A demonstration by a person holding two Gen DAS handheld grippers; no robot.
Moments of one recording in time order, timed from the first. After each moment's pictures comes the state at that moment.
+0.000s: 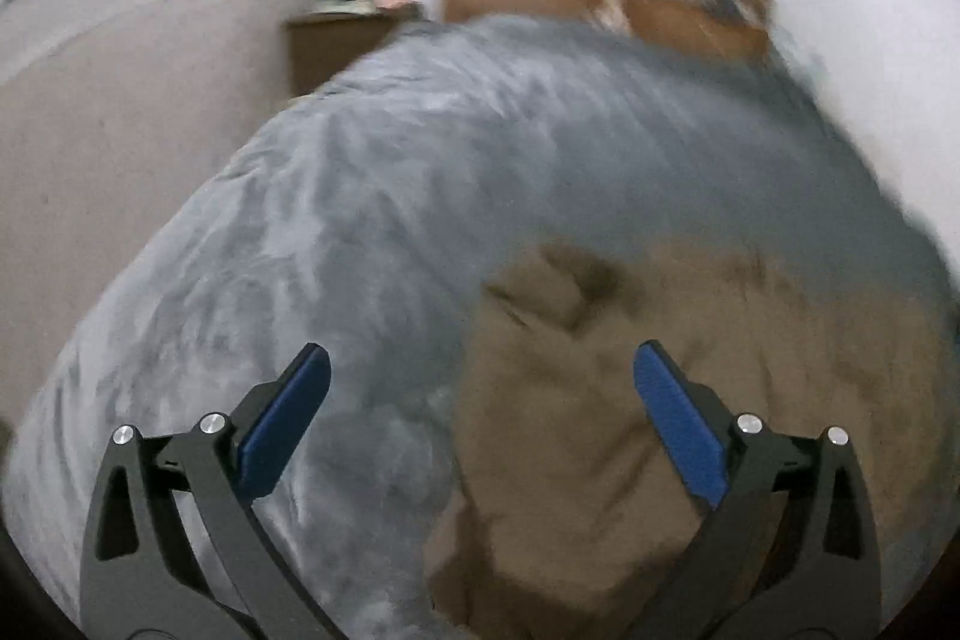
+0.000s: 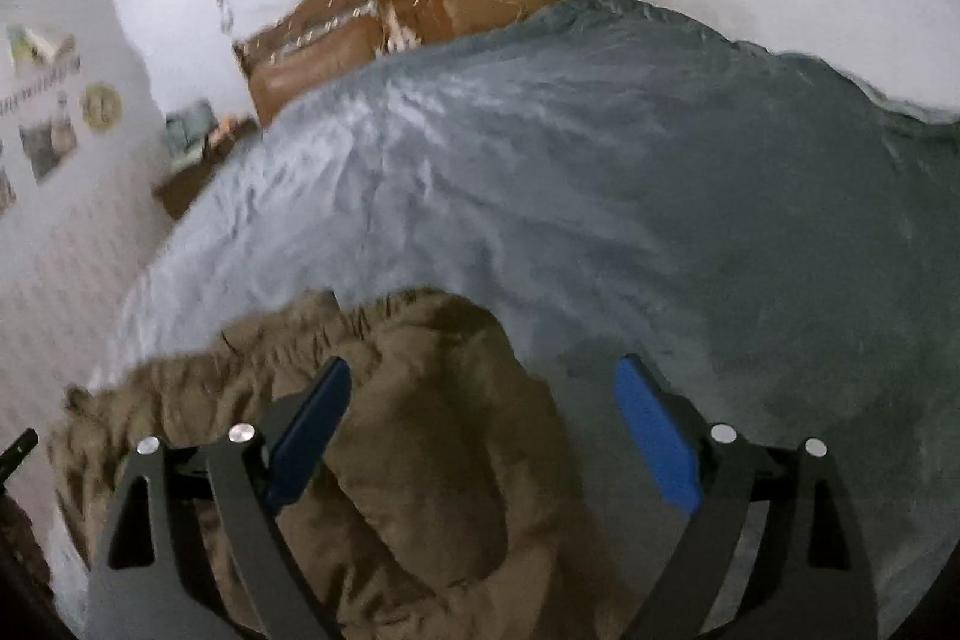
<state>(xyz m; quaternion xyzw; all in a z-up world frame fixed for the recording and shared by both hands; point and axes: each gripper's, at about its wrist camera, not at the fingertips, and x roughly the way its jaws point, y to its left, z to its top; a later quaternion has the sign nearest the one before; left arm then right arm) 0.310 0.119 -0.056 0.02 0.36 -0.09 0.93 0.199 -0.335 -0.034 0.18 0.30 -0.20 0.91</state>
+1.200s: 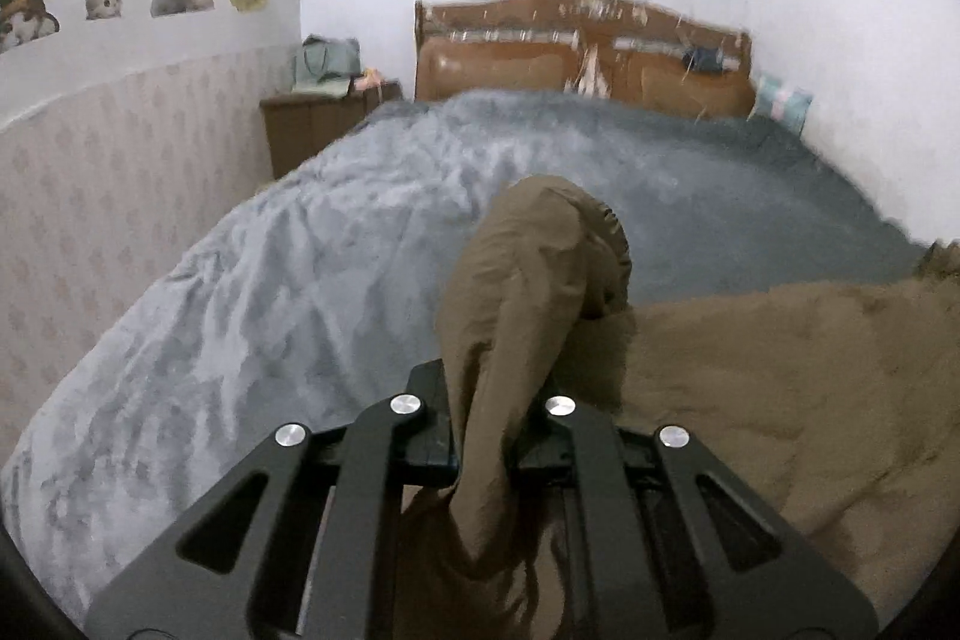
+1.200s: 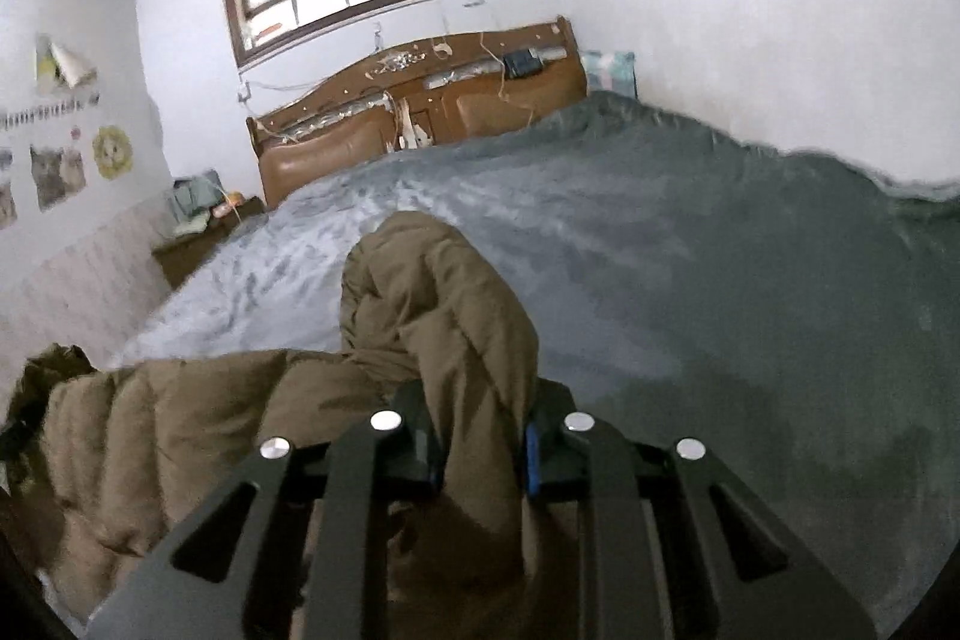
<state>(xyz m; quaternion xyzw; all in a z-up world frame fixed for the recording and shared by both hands) 0.394 0.070 -0.064 0.02 0.26 -0.08 0.96 0.242 -0.326 -0.027 0.12 0.17 -0.23 0.95</state>
